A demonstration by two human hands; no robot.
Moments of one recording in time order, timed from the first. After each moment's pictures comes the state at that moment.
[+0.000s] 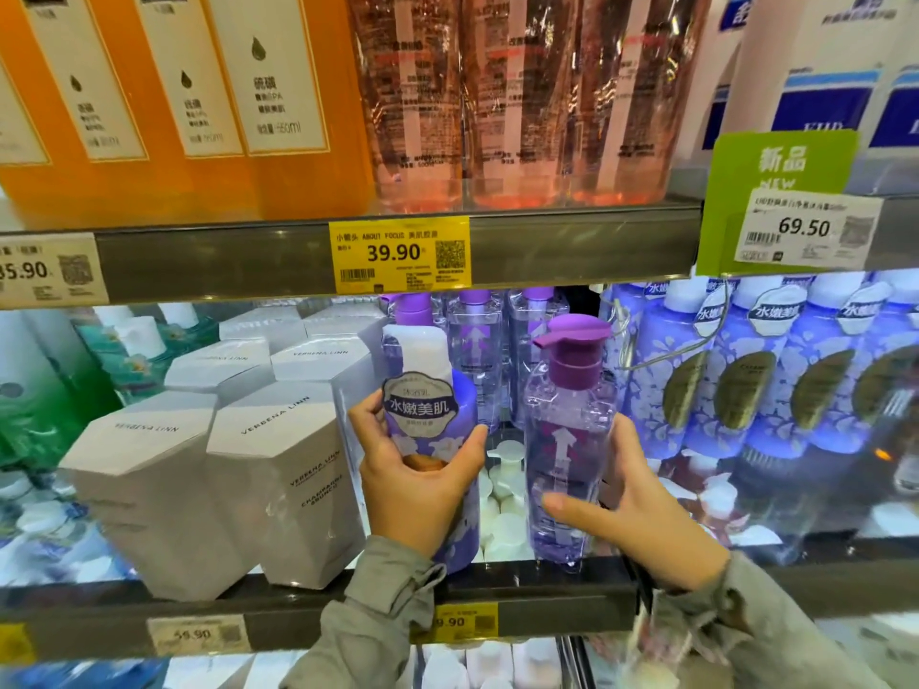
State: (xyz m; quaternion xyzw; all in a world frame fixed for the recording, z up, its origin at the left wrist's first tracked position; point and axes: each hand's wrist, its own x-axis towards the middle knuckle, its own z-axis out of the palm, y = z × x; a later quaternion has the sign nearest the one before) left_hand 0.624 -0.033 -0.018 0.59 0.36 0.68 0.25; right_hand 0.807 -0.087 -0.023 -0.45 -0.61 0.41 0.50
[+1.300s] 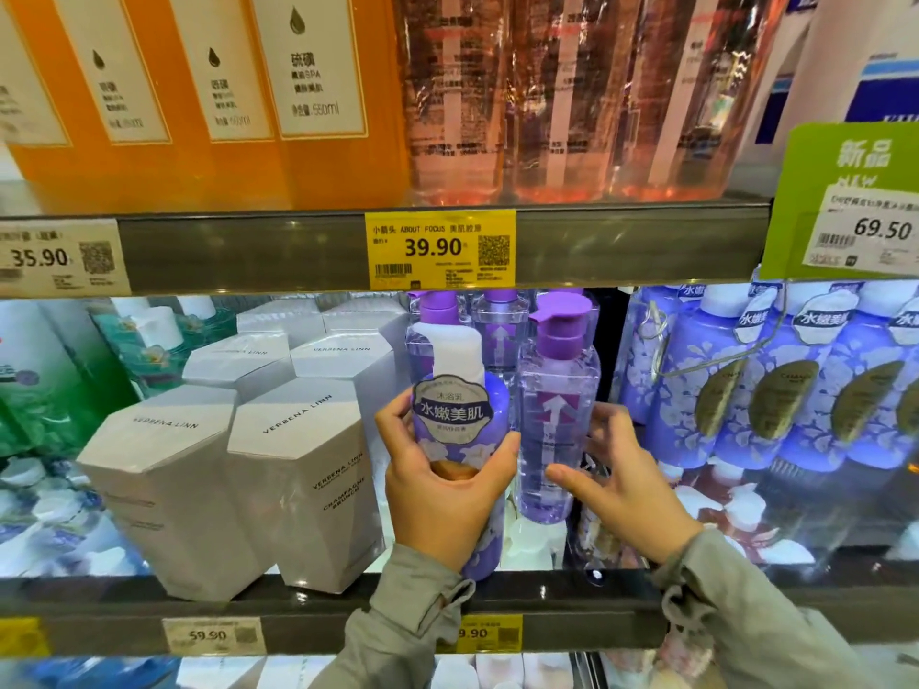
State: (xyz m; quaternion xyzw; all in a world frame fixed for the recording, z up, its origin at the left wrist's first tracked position) left_hand 0.624 -0.029 -0.023 0.58 0.36 0.69 0.24; right_hand 0.794 -0.046 -0.033 -0.53 -0.61 0.31 0.49
